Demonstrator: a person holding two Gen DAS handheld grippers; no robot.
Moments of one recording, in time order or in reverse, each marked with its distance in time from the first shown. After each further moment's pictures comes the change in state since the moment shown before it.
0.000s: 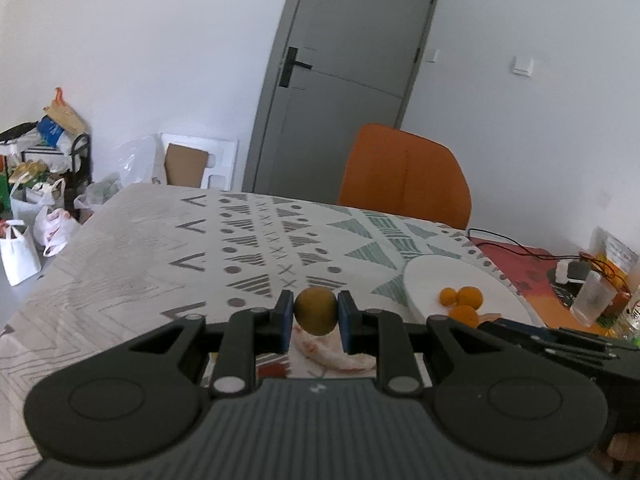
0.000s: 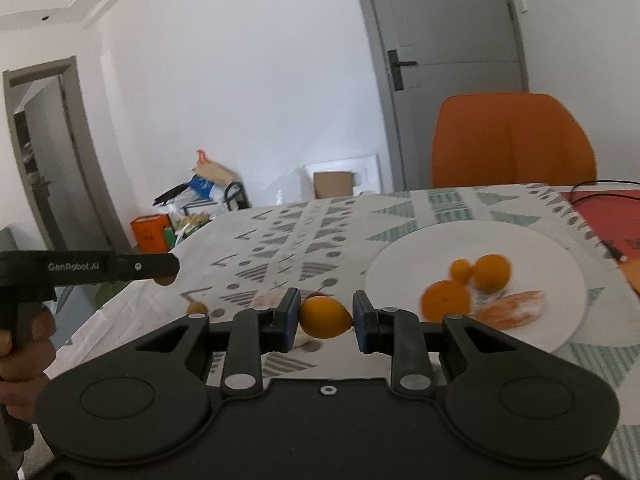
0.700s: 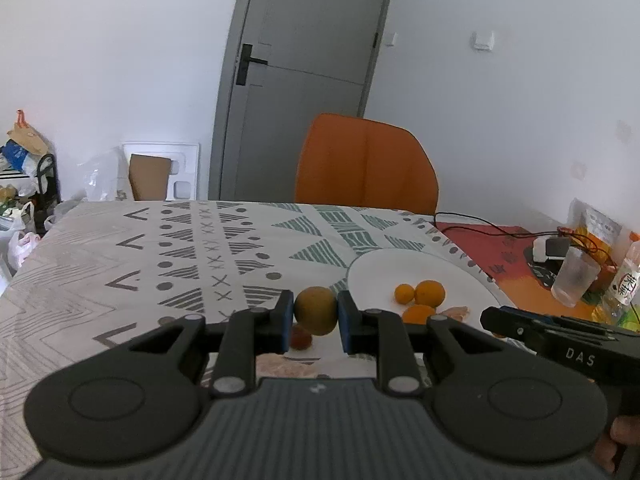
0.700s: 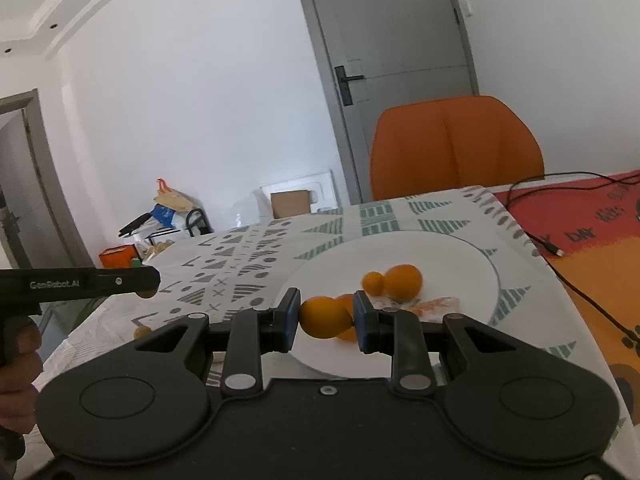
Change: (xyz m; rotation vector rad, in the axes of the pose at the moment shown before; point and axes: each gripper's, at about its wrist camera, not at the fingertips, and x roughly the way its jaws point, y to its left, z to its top) left arm 0.031 -0.050 0.005 0.093 0.024 -0.066; right arm -0.016 -0.056 -0.004 0.086 -0.045 -0.097
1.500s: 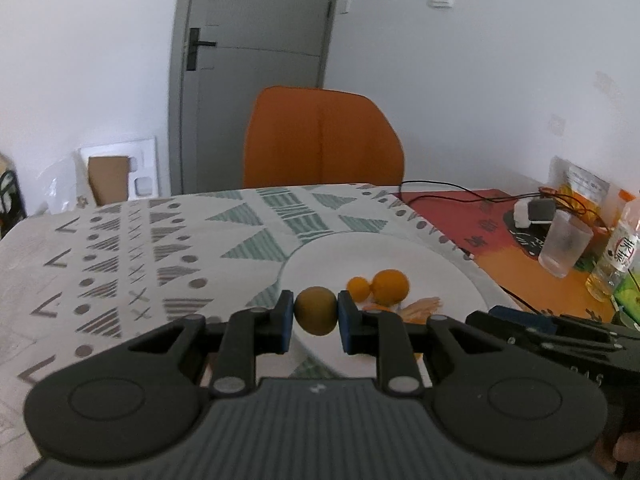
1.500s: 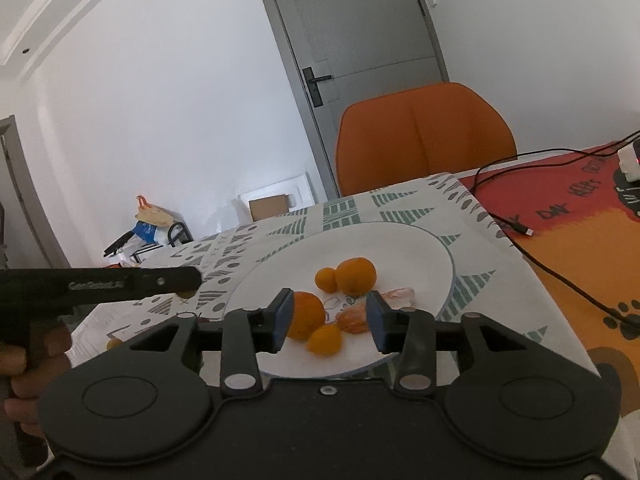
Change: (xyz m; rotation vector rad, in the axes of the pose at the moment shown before) left arm 0.061 -0.054 0.005 0.113 0.071 -0.074; right arm 0.002 -0.034 -0.007 0.087 -0.011 -0.037
